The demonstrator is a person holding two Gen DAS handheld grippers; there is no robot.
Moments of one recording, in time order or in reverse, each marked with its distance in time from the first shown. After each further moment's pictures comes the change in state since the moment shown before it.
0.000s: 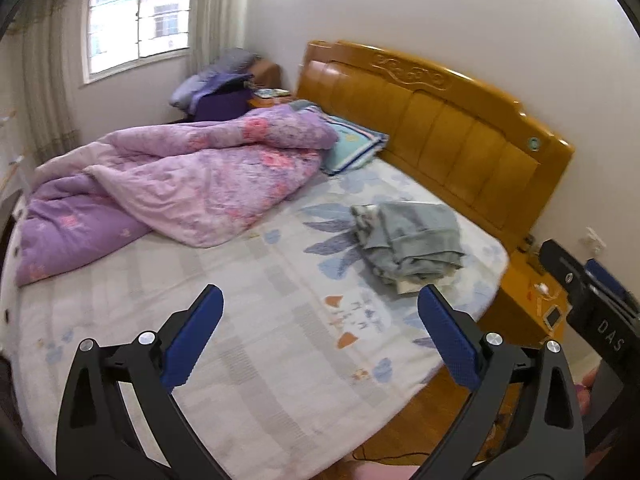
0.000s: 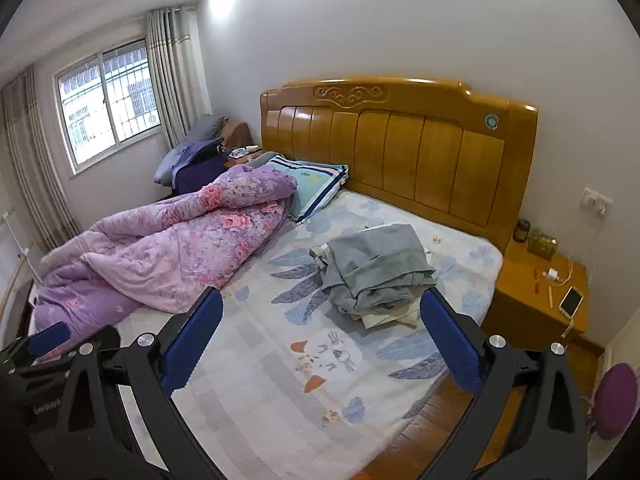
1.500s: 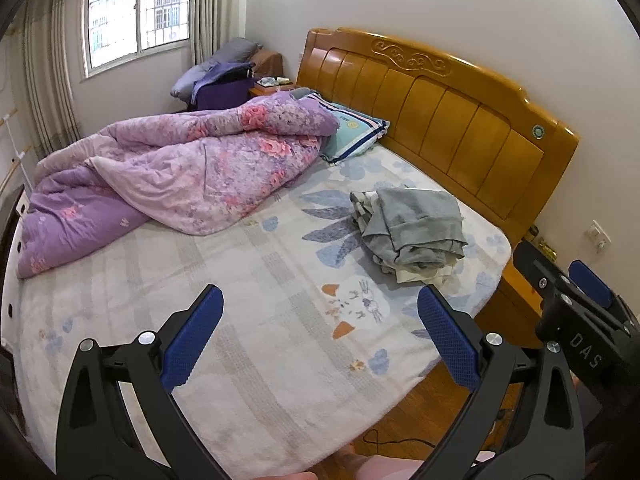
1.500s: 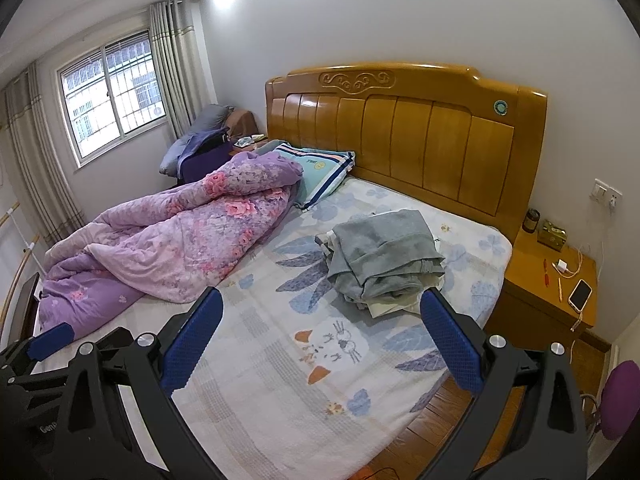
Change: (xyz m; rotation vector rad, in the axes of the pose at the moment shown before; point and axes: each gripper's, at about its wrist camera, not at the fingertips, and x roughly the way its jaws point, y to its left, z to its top) left arm 0.019 -0.025 0.002 0.005 0.050 0.000; right arm 0.013 -0.007 -0.011 0.015 0.042 0.031
